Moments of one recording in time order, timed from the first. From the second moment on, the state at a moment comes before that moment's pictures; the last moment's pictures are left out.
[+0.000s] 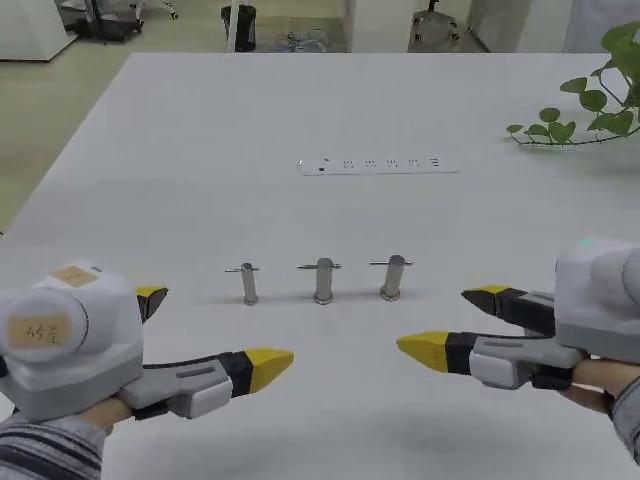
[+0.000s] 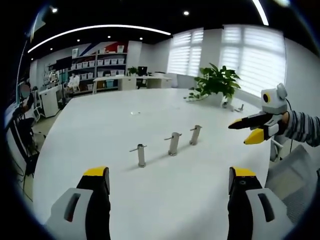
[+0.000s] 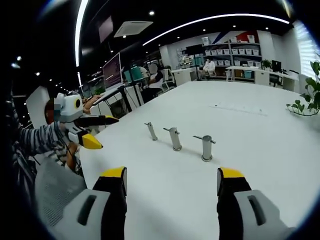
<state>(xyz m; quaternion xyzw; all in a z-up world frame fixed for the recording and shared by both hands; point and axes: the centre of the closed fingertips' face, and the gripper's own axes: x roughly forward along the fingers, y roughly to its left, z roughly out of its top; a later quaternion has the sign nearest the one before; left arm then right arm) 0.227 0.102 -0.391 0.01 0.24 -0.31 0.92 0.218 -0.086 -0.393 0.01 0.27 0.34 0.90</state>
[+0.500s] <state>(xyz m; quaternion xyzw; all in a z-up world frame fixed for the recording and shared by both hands) 0.220 0.109 -0.385 0.00 0.23 -0.28 0.93 0.205 -0.085 -0.400 0.01 0.27 0.31 0.91</state>
